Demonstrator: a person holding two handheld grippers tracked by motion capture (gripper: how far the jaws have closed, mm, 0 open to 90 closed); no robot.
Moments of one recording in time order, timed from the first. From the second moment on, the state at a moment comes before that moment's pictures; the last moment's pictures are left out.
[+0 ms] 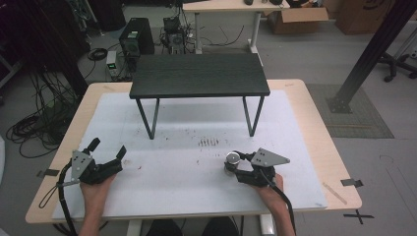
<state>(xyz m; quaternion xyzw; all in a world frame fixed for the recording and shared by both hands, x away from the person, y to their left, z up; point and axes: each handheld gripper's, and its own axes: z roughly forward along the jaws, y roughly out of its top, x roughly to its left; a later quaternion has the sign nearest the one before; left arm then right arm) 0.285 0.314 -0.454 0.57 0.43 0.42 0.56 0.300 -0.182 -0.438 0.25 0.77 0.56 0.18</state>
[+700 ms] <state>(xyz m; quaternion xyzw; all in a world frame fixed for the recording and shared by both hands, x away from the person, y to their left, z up) 0.285 0.314 -0.454 0.57 0.43 0.42 0.56 0.310 -0.175 -0.372 0.26 0.77 0.56 0.17</state>
